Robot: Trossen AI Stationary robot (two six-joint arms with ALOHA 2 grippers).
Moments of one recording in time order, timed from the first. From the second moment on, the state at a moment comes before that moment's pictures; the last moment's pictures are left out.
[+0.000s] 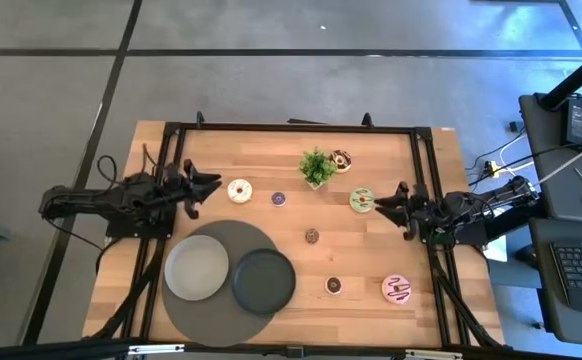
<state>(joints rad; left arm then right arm) 0.03 0.20 0.16 0.10 -0.31 -0.30 0.33 0.00 0.01 0.08 0.49 0.41</state>
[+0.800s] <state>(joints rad) 0.37 1.26 0.67 -0.53 -0.21 -0.67 0.33 0.00 0.01 0.08 0.75 0.41</state>
